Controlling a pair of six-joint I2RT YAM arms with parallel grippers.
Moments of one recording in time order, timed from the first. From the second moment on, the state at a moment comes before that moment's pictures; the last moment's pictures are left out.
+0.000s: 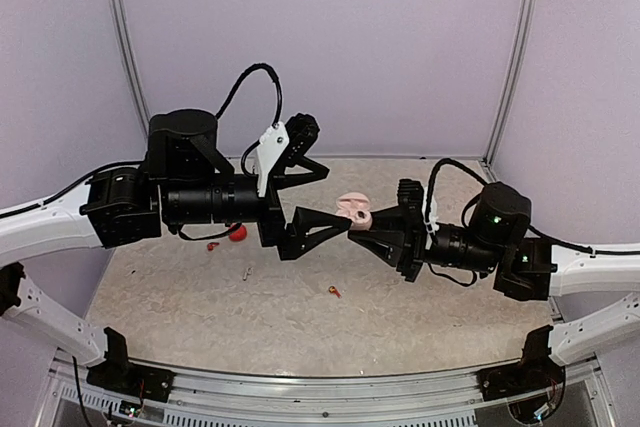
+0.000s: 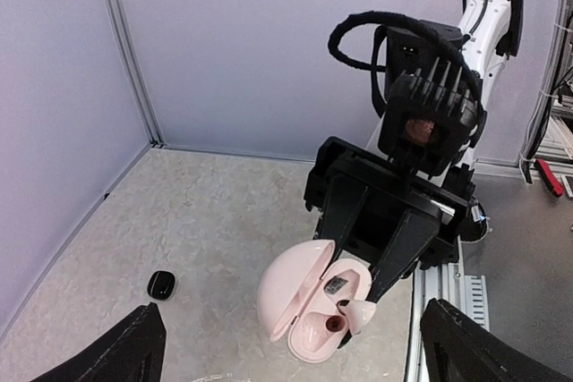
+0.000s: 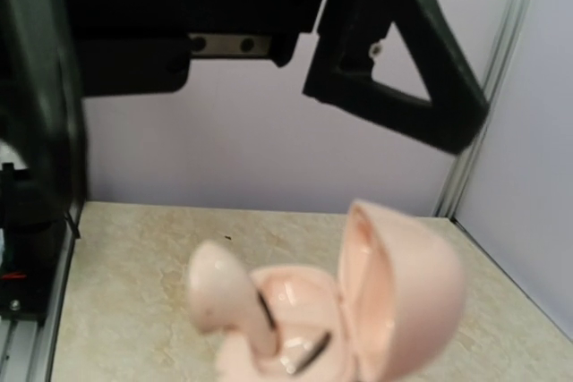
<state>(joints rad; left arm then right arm) -1.17 1.29 1.26 -0.16 0.11 0.12 1.08 1.07 0.67 0.46 -0.23 -0.22</state>
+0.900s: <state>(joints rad) -1.17 1.37 1.30 -0.21 -0.01 0.10 1.08 1.08 0.68 0.43 -0.22 -0.22</state>
